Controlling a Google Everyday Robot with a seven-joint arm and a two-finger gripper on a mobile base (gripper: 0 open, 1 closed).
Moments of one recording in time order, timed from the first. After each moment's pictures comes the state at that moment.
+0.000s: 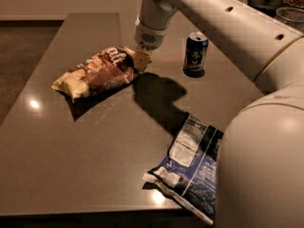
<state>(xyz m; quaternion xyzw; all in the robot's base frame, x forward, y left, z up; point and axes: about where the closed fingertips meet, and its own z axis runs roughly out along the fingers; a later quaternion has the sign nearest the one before) 0.668 0.015 0.877 -0.64 0.75 0.04 0.17</state>
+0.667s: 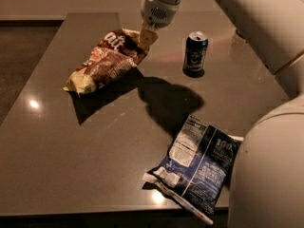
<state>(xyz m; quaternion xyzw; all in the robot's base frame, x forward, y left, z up) 0.654 0.001 0.948 -0.64 0.73 0.05 0.22</state>
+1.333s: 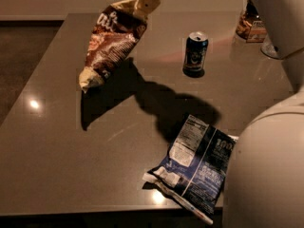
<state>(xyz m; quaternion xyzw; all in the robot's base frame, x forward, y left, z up) 0.643 0.006 1.036 -0.66 0.69 0.06 0.28</state>
